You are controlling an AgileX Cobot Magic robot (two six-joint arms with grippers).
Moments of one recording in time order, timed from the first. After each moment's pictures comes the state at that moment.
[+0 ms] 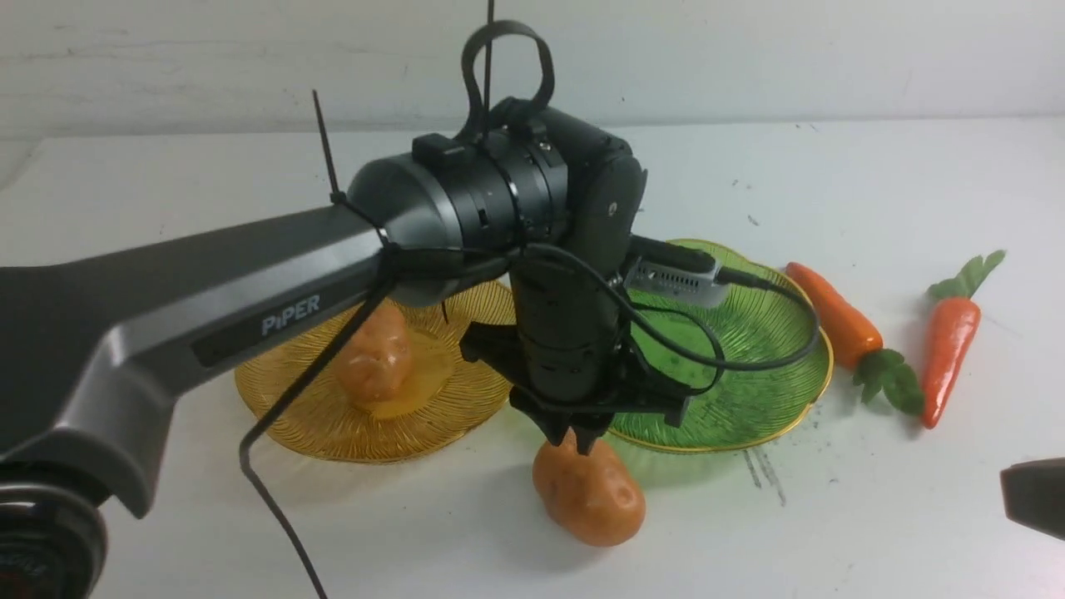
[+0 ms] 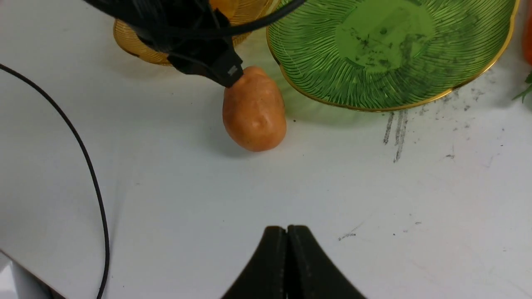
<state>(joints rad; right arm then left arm) 0.09 0.72 -0.78 0.58 1.14 -0.35 -0.72 2.00 -1.67 -0.04 1.17 -0.34</state>
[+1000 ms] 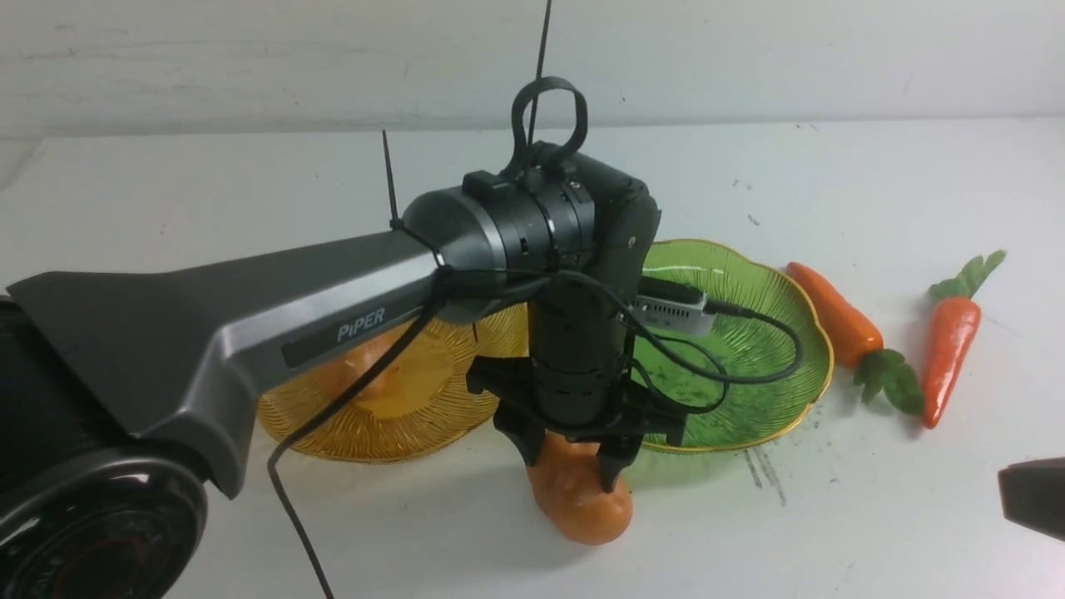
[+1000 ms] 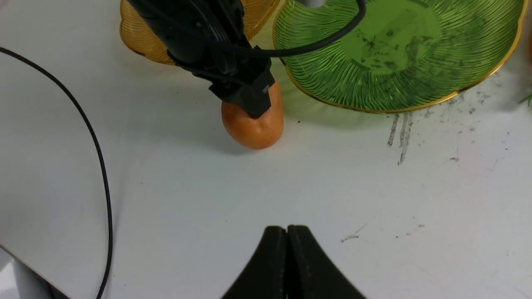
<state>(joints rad) 0.09 0.72 -0.78 0.59 1.14 -0.36 -0.72 2.09 -1.71 -0.03 1.21 -0.41</state>
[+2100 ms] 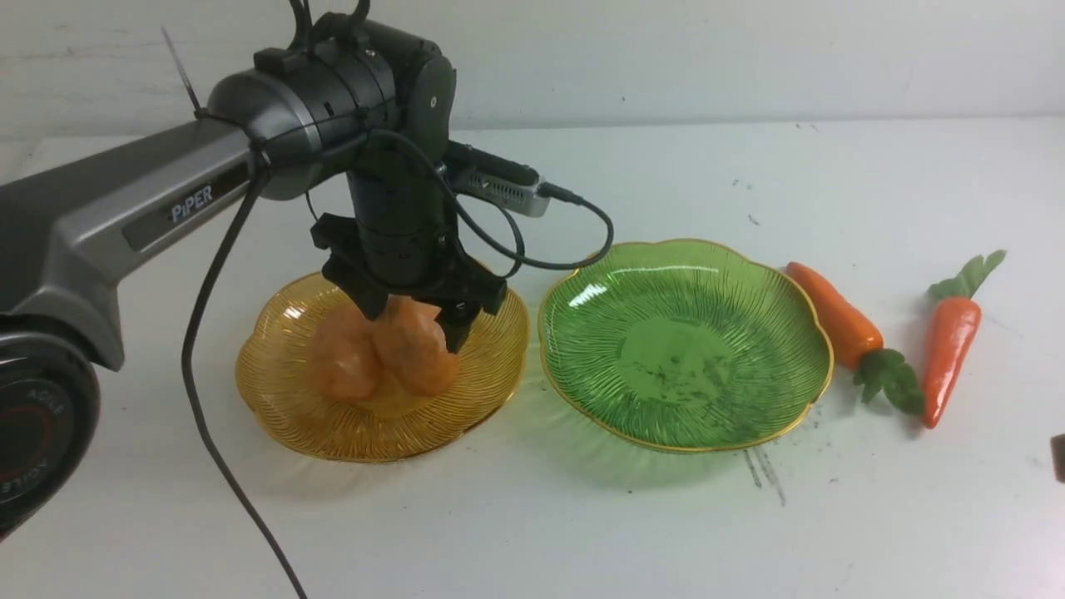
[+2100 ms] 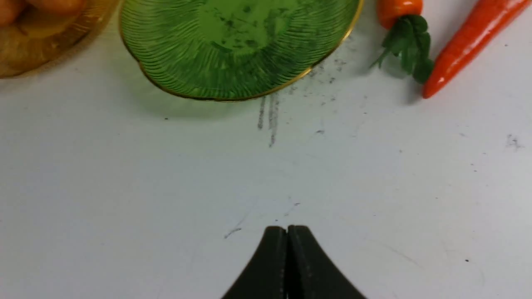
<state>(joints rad) 0.09 0.91 -0.88 0.27 1.10 -0.10 -0.42 2.07 -1.83 0.13 1.22 -0.06</state>
